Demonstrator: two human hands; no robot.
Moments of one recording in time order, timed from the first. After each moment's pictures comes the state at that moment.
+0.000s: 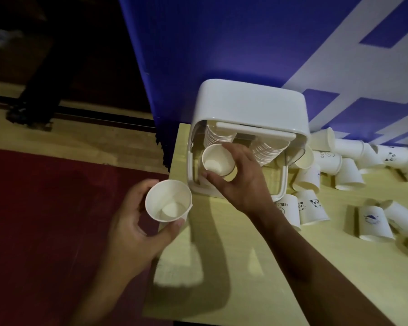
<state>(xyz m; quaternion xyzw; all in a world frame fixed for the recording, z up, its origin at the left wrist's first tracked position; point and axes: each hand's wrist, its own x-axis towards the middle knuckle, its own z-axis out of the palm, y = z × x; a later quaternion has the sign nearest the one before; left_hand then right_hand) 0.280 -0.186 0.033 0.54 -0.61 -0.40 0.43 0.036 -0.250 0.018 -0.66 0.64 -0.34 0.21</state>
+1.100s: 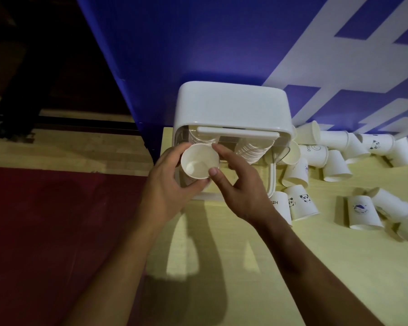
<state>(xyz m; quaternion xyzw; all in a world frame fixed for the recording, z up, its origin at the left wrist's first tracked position) 0.203 -0.281 0.025 0.50 -0.68 -0.40 0.35 0.019 -0.241 0.028 -0.61 0.61 -0.40 0.31</state>
